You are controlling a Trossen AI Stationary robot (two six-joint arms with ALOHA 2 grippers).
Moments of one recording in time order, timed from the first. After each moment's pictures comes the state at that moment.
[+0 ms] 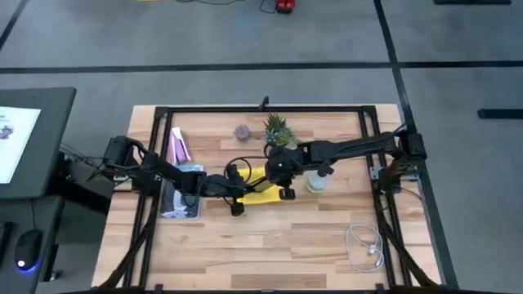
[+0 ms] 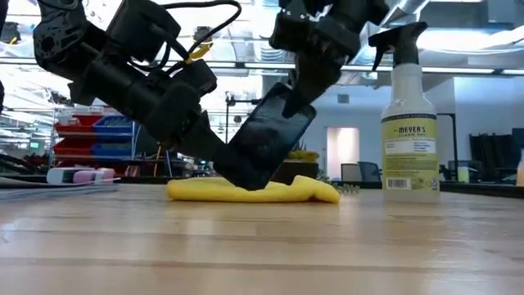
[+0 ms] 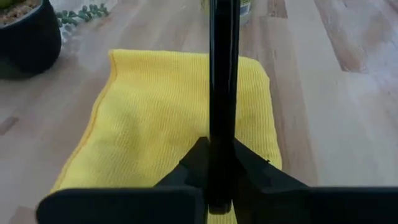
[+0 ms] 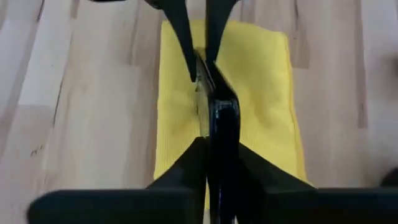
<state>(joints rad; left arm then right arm) -0.14 1.69 0.51 0.75 -0.33 -0.15 -0.02 1.74 1.30 -0.54 -0.06 -0.12</state>
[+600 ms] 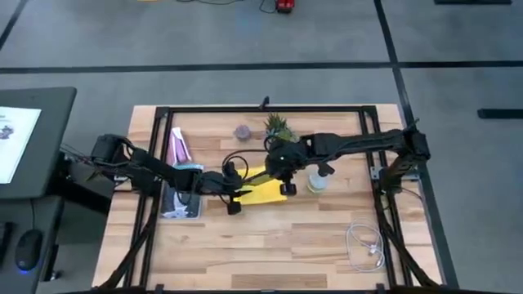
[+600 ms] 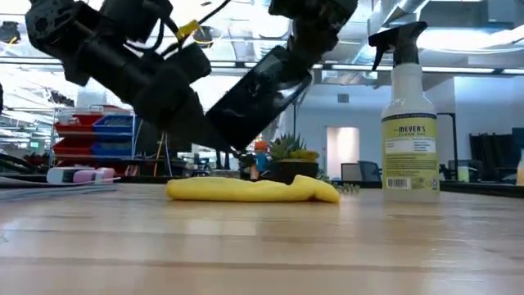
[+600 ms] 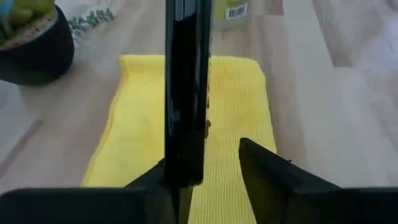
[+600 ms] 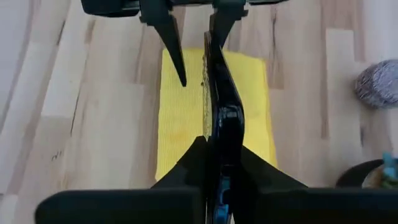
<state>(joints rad) -0.14 1.51 0.51 0.62 -0.33 -0.08 -0.01 1.71 1.46 -0.70 -0.04 -0.13</state>
